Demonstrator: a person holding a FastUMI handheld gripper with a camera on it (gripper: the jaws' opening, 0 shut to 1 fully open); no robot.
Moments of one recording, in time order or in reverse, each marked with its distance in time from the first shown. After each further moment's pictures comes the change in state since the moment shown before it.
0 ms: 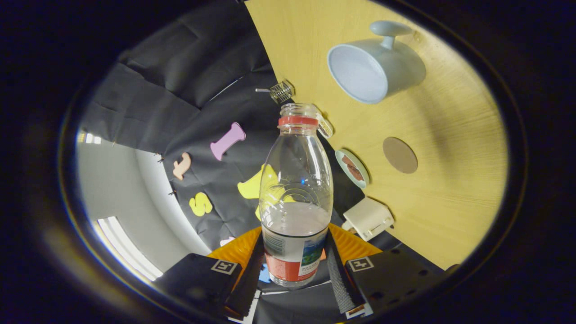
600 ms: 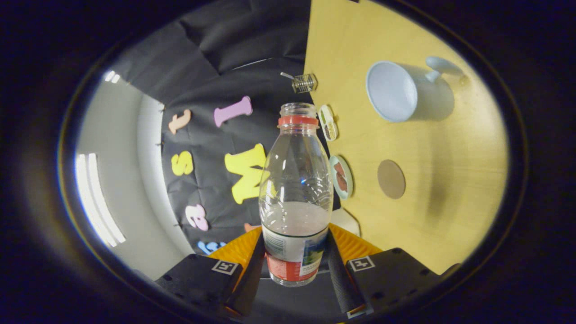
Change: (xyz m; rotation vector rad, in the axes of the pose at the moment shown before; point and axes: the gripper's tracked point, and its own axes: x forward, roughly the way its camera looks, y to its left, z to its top) arm -0.012 -0.040 -0.015 -0.502 0.066 -0.123
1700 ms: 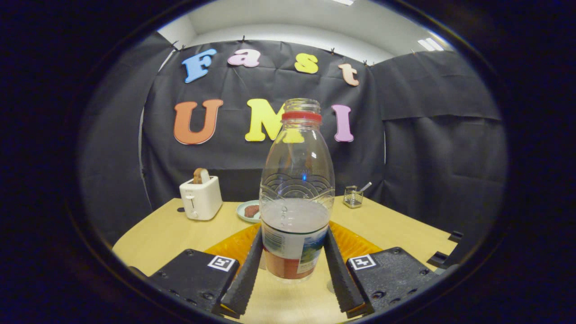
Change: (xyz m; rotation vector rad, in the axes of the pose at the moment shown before) arm -0.004 0.031 0.023 -1.676 -0.145 -0.292
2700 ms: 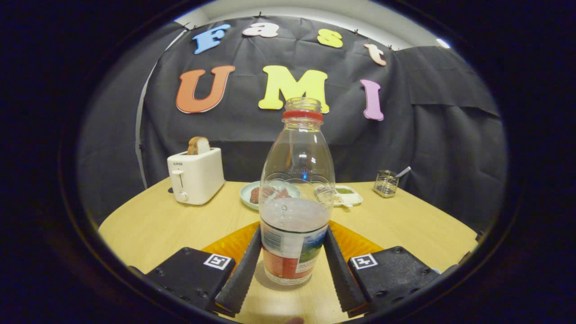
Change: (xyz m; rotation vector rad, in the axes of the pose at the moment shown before) arm 0.153 0.055 -0.097 -0.019 0.136 0.113
